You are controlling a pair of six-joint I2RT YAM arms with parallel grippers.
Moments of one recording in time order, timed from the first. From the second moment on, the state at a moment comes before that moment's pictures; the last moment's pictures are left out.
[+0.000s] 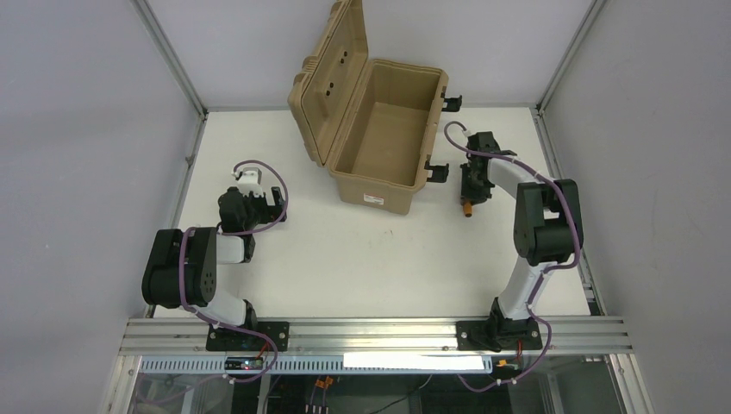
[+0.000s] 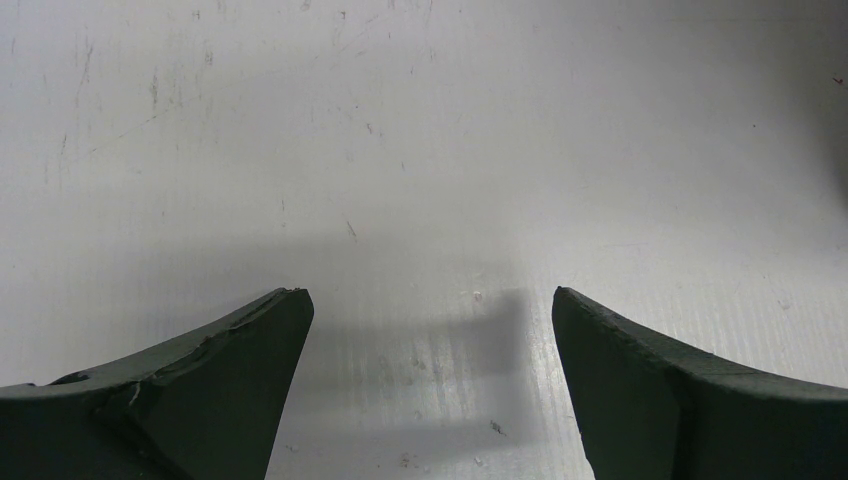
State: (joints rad) left arm 0.04 1.53 0.34 0.90 0.22 -0.05; right arm 0.11 1.84 1.21 -0.57 0.07 0.16
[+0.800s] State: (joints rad) left arm 0.04 1.53 0.34 0.90 0.22 -0.05; right arm 0.11 1.66 1.70 -0.97 0.10 0.16
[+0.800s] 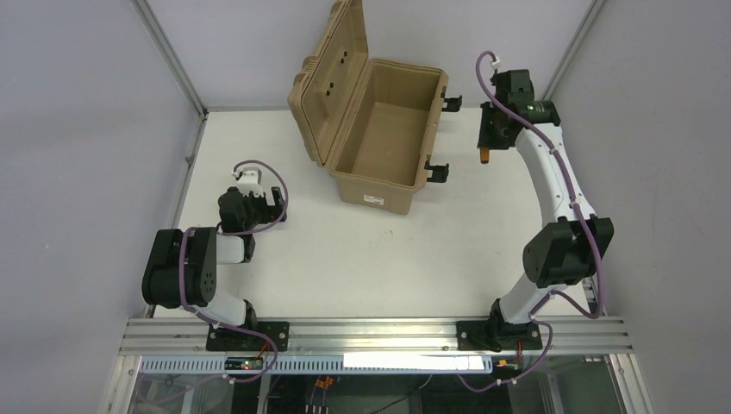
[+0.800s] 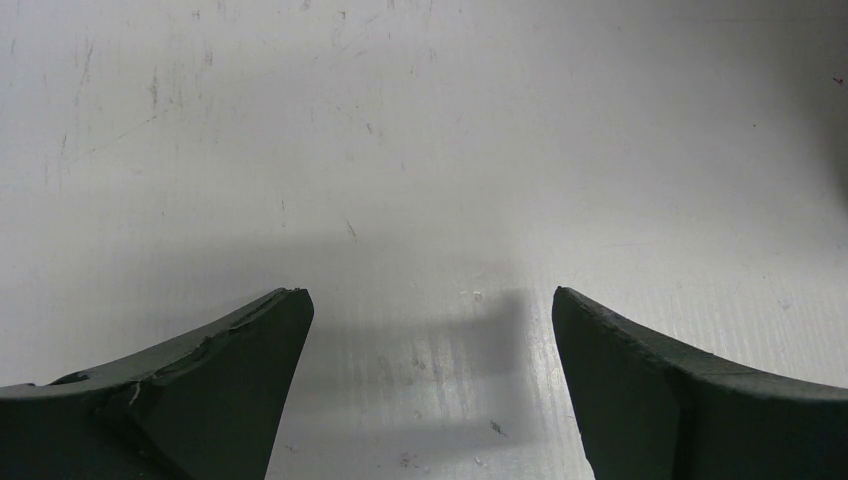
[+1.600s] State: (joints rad) left arm 0.04 1.53 0.34 0.90 0.22 -0.05; right arm 0.13 1.76 2.14 -1.21 0.10 0.39
